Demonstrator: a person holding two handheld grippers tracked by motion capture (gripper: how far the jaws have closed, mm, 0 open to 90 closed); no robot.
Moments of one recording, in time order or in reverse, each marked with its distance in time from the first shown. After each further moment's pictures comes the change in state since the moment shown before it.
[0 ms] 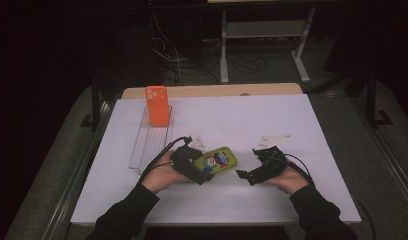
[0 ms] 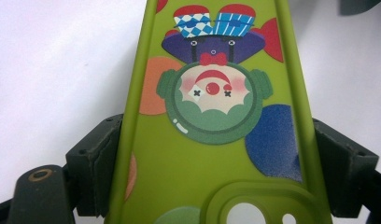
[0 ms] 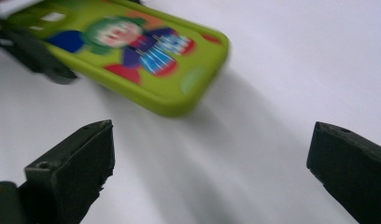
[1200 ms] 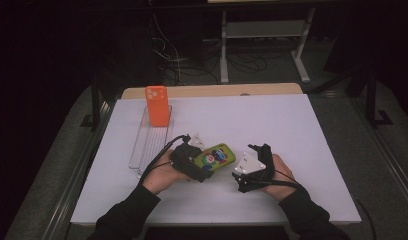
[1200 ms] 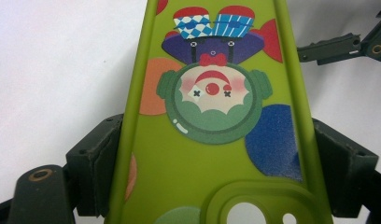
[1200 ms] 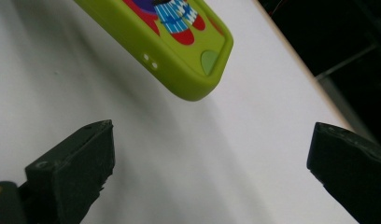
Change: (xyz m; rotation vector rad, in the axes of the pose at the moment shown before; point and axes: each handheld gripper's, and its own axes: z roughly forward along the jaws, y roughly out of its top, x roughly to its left) left arm 0.000 0.003 -0.003 -0.007 0.039 -0.020; right arm 0.042 -0.010 0.026 -0.020 -0.414 -0.515
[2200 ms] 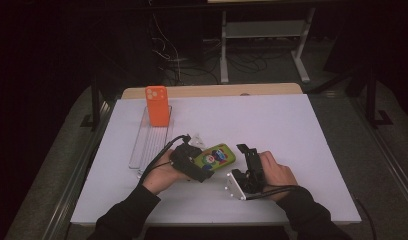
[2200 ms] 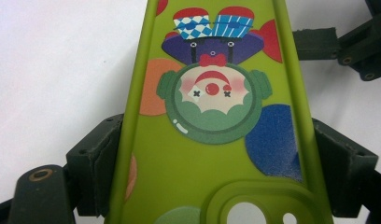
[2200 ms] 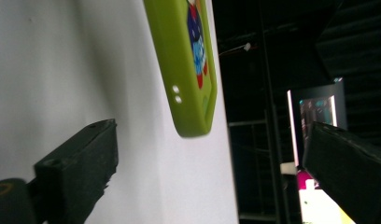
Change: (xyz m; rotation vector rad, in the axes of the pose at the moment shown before) left arm -0.001 0.000 0.000 0.007 -0.003 -0.009; right arm 0.030 0.010 0.000 -0.069 -0.288 -0.599
